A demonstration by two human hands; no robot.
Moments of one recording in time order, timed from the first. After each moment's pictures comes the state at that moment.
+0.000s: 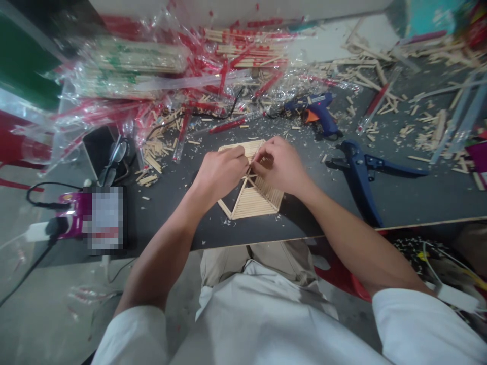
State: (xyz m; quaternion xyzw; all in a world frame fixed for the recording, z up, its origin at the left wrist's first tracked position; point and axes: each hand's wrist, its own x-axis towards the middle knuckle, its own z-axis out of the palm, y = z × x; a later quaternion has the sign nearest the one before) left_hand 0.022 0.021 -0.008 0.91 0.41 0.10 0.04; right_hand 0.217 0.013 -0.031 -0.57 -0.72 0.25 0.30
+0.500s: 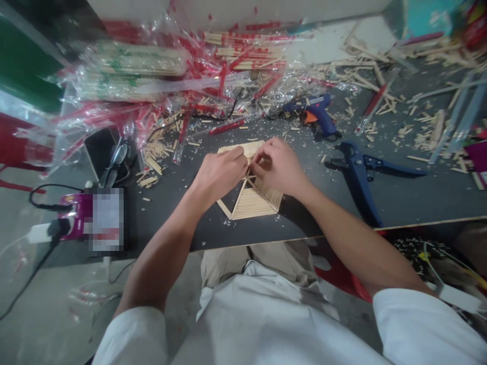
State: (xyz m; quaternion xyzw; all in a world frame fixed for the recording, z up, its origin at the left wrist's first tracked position) left_hand 0.022 0.021 -0.007 0.91 0.40 0.09 0.02; right_hand 0.217 0.014 -0.034 -0.56 -0.73 0.25 0.30
